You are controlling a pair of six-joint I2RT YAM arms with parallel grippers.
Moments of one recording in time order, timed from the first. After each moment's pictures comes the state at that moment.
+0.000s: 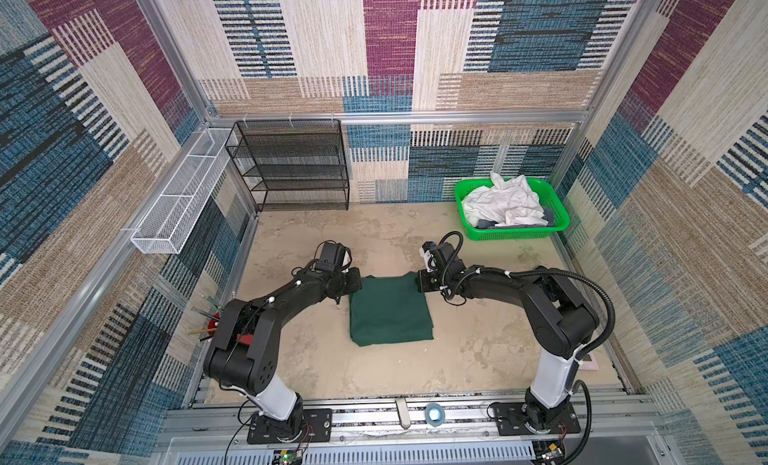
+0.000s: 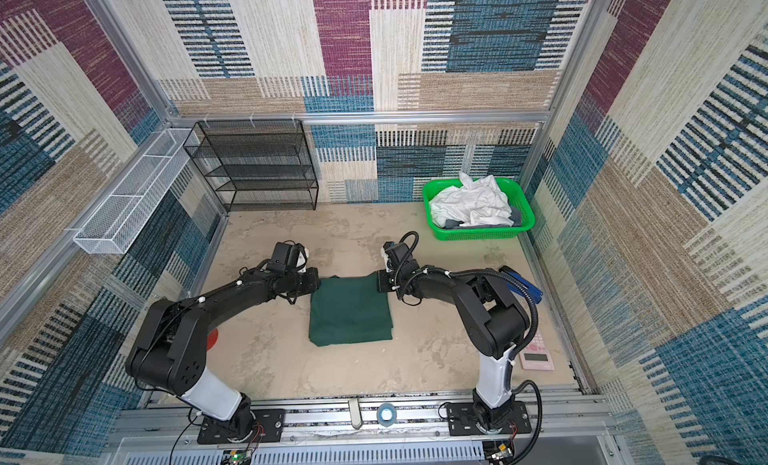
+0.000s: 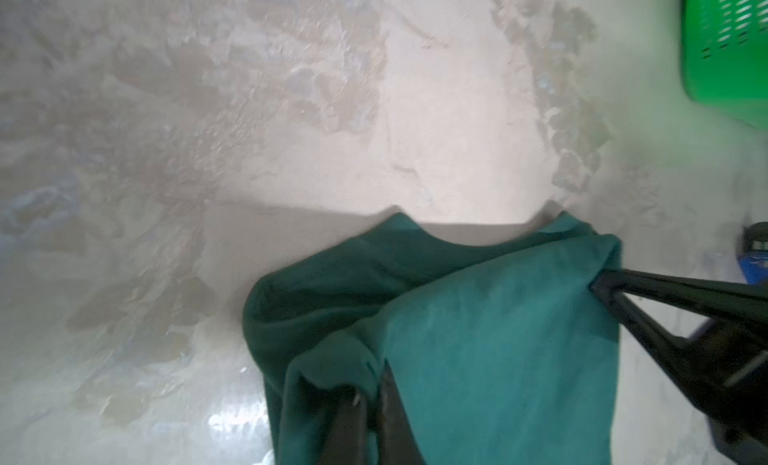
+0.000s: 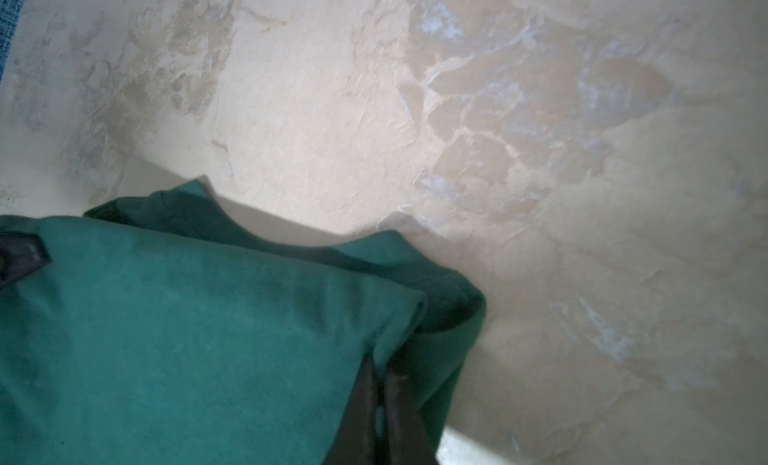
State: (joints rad) left arm -0.32 1.58 0.94 -0.28 0.19 -0.50; right arm 0.54 1.86 1.06 -0.06 -0.18 0.40
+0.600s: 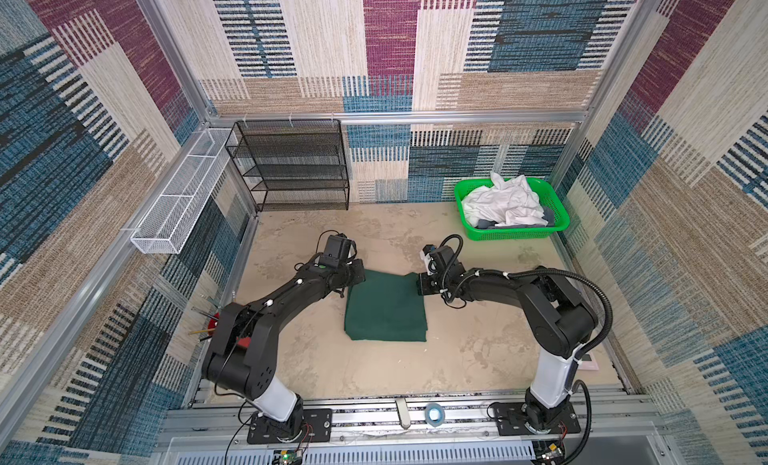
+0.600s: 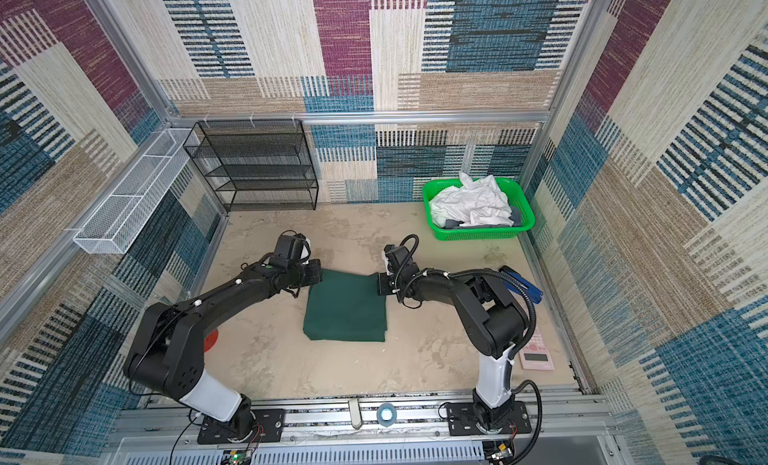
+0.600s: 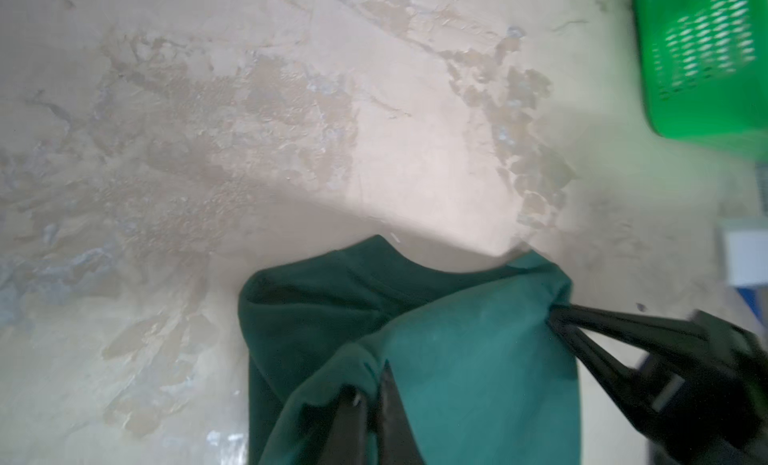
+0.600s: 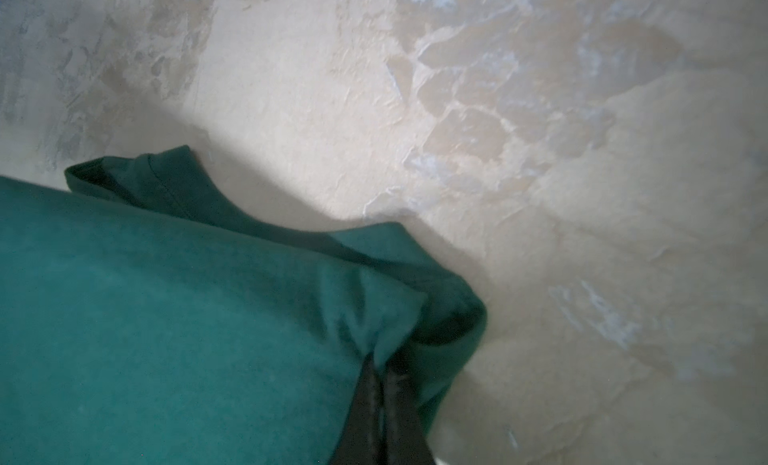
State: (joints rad) left arm -0.35 1.65 1.01 -0.26 0.08 -0.50; right arm 0.54 1.87 1.02 -0.03 -0.15 0.40
